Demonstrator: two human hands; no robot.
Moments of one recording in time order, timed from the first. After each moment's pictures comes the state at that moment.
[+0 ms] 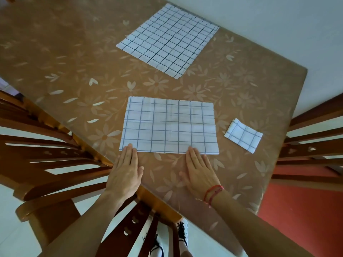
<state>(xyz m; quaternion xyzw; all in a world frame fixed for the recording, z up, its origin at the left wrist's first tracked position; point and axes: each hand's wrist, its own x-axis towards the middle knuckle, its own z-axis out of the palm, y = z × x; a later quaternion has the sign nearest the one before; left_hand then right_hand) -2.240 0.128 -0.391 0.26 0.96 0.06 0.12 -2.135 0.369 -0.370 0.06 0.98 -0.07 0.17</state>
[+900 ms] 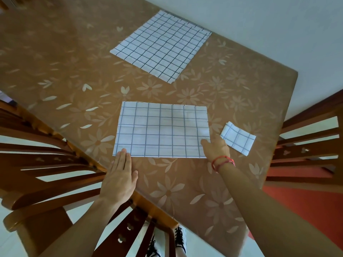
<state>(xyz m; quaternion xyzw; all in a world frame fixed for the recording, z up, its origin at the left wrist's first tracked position) -2.240 0.131 -0.391 0.24 0.96 0.08 0.11 -2.197 0.443 -0.346 0.45 0.82 -0.35 0.04</state>
